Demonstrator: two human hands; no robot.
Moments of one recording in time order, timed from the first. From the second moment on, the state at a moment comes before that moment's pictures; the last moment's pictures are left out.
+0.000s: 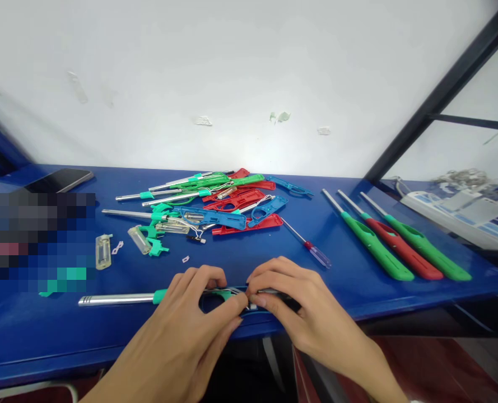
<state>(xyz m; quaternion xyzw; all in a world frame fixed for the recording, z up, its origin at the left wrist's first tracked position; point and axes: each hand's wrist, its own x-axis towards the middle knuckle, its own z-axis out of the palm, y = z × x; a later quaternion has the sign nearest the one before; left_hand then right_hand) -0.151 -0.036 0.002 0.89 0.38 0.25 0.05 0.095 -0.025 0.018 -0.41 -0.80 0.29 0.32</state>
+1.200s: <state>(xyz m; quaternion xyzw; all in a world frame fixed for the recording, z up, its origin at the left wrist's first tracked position) -0.149 -0.033 0.003 0.88 0.38 0.28 0.06 0.095 -0.032 0.018 -0.34 -0.83 0.13 0.42</state>
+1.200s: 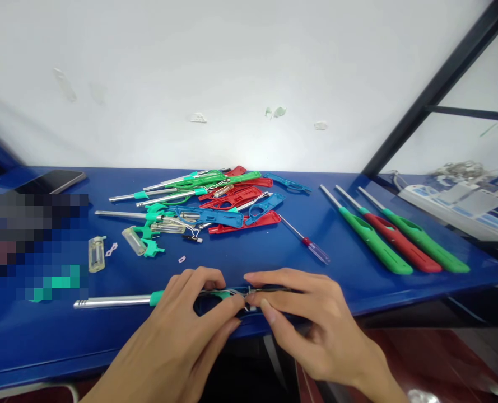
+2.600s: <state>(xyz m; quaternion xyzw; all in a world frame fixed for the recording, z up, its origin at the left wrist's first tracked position) -0.157 -0.033 -0.005 0.89 0.37 0.25 0.06 0.125 -0.026 0.020 -0.51 -0.74 0.29 0.34</state>
